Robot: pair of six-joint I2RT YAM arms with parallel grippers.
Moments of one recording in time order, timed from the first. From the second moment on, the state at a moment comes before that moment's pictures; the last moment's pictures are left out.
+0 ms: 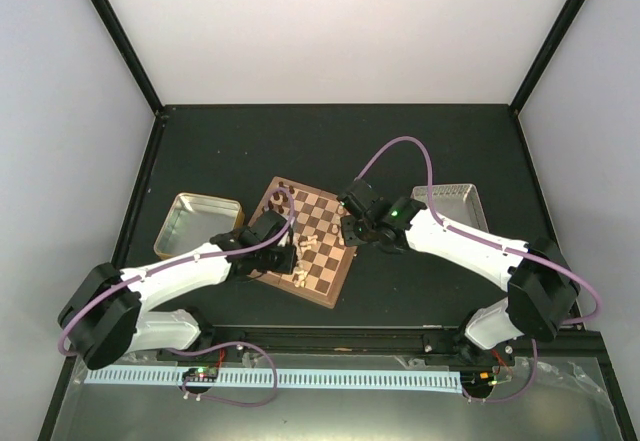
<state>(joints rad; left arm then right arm) -0.75 1.23 0.58 -0.37 0.05 -0.56 0.87 1.48 1.07 -0.67 0.13 0.61</state>
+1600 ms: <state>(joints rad) -0.98 1.55 0.88 -0.36 -0.14 -0.51 0.74 1.16 0.77 -0.58 0.29 0.83</state>
